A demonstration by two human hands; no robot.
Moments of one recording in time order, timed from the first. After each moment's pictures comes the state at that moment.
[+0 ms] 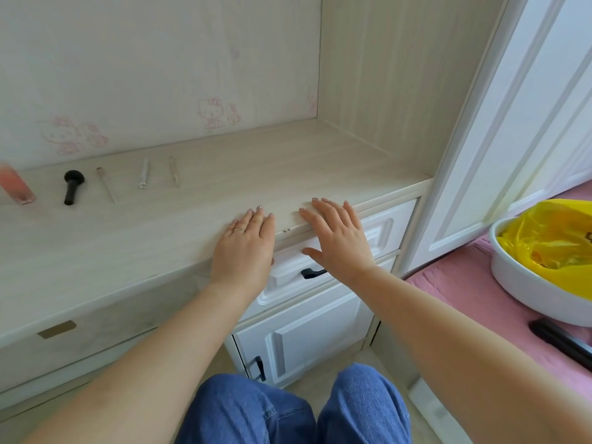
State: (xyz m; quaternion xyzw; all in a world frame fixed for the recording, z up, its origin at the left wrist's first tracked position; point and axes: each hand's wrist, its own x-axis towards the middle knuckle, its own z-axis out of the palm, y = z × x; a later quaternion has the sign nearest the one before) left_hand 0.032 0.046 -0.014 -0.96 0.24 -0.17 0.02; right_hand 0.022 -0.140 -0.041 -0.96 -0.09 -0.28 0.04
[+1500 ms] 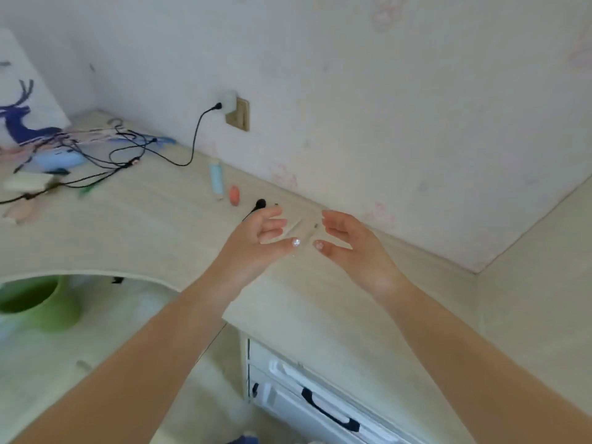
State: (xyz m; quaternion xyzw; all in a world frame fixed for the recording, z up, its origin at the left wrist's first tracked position) left_hand 0.048 0.064 0.245 -0.70 -0.19 -0.19 -0.66; right_hand 0.164 -0.087 0.256 -0.76 -0.34 0.19 0.53
